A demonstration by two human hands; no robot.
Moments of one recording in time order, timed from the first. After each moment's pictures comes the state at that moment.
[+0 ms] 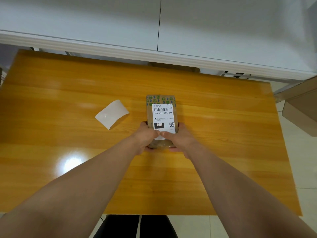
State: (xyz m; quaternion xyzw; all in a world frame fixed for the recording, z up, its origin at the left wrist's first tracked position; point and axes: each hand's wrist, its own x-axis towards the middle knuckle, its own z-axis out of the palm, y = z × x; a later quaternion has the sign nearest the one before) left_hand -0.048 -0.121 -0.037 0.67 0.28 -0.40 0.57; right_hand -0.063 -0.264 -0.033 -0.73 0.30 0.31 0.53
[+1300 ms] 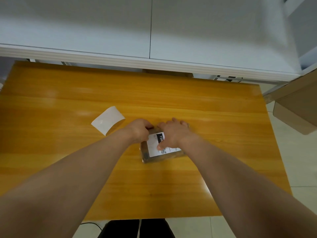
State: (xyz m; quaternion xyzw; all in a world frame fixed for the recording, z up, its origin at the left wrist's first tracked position) left_hand -0.019 -0.109 -0.013 0.85 0.02 -0.41 0.35; right_hand -0.034 -0.262 -0.007 -0.93 -0.08 0.36 0.02
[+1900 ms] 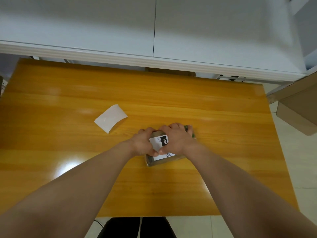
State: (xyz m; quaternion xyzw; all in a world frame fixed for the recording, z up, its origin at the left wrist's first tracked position) left_hand -0.057 -0.103 -0.032 0.81 0.01 -0.44 0.38; right_hand -0.059 -0.264 -0.015 -0.94 -0.04 0.34 0.08
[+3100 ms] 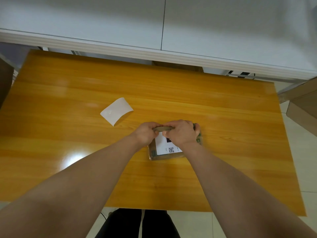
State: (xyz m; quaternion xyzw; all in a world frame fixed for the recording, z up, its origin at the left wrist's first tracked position) left_hand -0.061 -0.103 -0.035 0.77 0.09 -0.38 0.50; right_hand -0.062 -0.251 -0.033 -0.94 0.14 0.24 0.20
